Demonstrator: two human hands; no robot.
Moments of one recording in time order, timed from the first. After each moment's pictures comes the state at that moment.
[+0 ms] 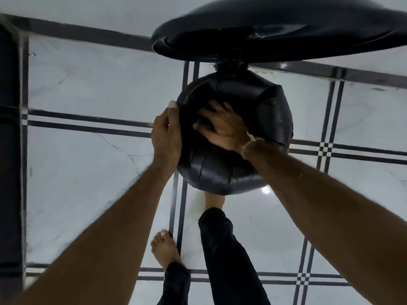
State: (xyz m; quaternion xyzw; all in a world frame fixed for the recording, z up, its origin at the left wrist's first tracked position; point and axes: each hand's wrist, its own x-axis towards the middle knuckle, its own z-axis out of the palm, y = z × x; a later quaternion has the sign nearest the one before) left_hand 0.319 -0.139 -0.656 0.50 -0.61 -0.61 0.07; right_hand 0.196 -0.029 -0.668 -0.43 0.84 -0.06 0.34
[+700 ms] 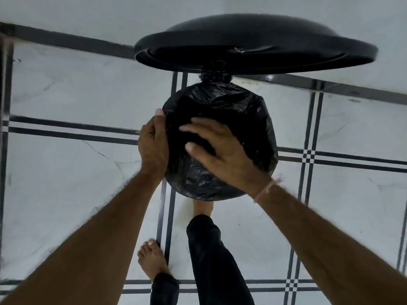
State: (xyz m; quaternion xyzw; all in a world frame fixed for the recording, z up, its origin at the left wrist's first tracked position) left_hand 0.320 -0.136 -0.663 0.50 -0.61 -0.60 0.09; right_hand 0.232 0.012 -0.592 -0.34 0.82 -0.31 0.33
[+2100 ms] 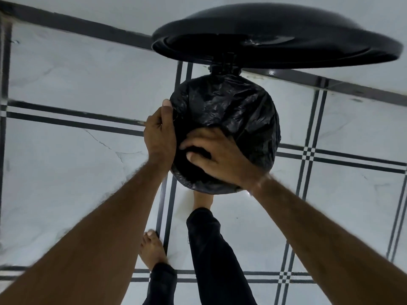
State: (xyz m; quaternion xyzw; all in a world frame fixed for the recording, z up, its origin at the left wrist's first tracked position) left_hand 0.316 -0.132 -0.664 0.52 -0.62 -0.58 0.10; right_hand 0.242 0.006 -0.600 -0.40 0.80 -0.21 0.40
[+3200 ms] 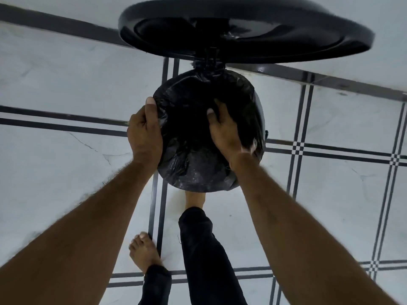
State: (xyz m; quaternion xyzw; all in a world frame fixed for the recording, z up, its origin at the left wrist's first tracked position) left_hand 0.318 -0.132 -0.665 0.52 -0.64 -0.55 0.11; right_hand 0.206 0.006 -0.653 -0.01 0.88 -0.32 0.36
